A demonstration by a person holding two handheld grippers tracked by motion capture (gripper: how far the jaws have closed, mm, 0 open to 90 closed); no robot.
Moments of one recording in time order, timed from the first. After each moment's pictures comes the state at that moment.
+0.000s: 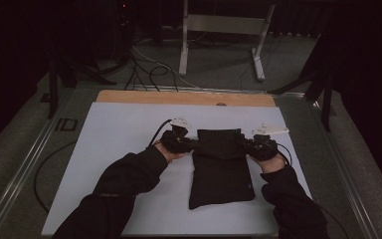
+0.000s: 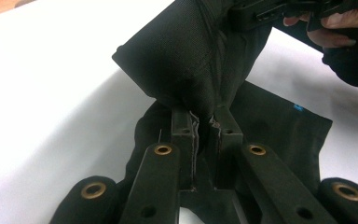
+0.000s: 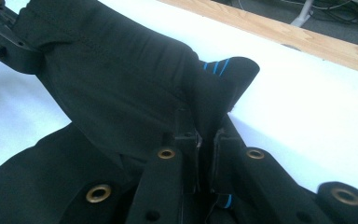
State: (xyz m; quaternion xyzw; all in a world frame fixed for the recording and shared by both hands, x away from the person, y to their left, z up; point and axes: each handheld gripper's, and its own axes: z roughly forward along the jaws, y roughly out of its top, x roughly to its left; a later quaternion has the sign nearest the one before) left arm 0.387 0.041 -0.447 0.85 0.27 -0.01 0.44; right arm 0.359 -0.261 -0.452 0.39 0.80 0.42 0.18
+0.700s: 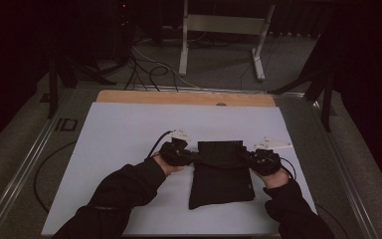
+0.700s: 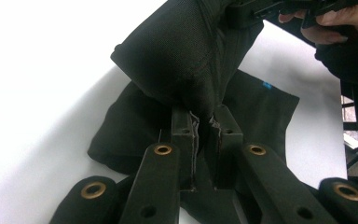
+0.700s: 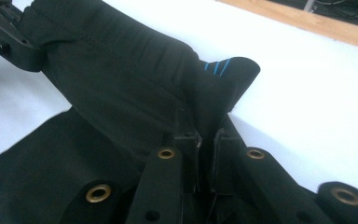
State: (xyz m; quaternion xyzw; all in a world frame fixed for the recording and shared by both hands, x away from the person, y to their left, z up) left arm 0.354 0.042 -0.457 0.86 0.26 -0.03 0.44; right arm 0.318 -0.262 -0.458 0.39 0.80 0.42 0.18
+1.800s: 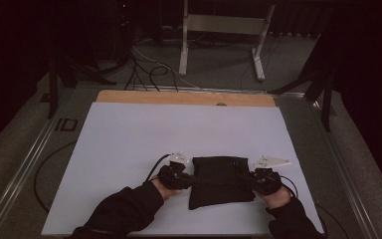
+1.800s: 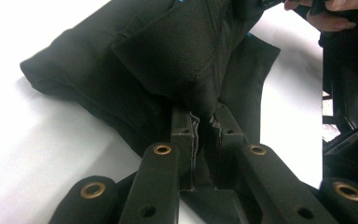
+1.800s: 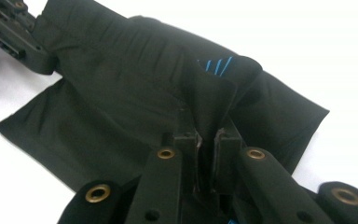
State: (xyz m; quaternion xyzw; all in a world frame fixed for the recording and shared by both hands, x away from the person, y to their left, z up) left arm 0.306 0.046 -0.498 0.85 0.28 -0.07 0.43; right arm 0.277 -0.263 -0.482 0.39 0.82 0.39 0.13
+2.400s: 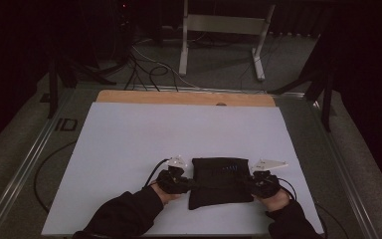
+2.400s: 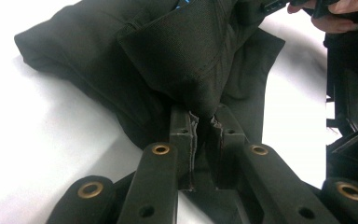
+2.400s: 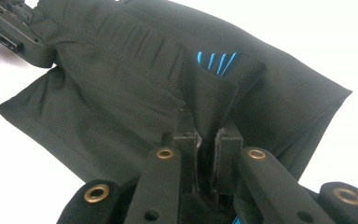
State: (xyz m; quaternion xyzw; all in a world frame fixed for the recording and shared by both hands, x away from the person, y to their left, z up) left arm 0.298 0.049 -0.509 0.85 0.30 -0.08 0.43; right arm 0.274 -0.261 -0.492 0.40 0.83 0.38 0.10
